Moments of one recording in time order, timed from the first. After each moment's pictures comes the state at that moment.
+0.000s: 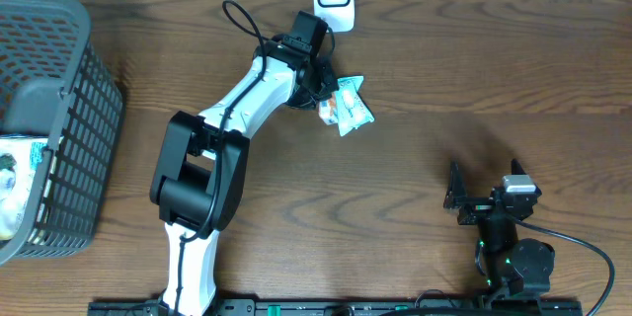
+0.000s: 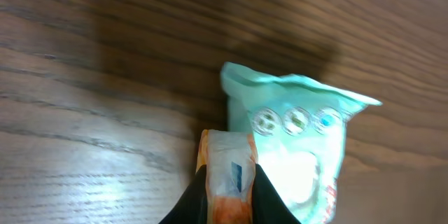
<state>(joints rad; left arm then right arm) -0.42 2.15 1.63 -0.66 0.23 -0.74 0.01 0.01 0.01 -0.07 -0.03 0.03</state>
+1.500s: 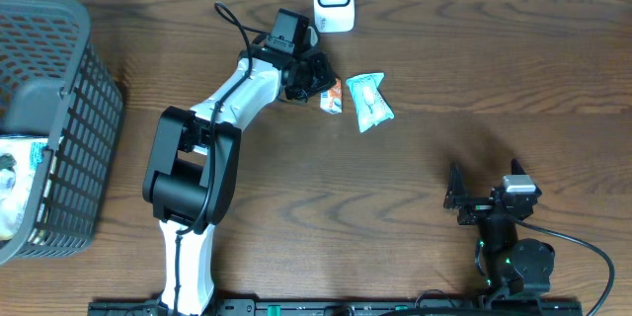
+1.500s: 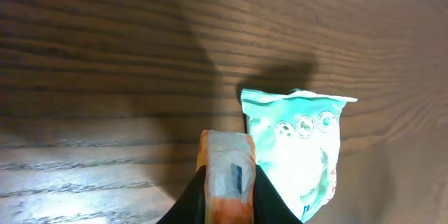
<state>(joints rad) -0.36 2.15 1.56 -0.45 0.44 -0.63 0.01 0.01 0.01 -0.07 -0.03 0.03</state>
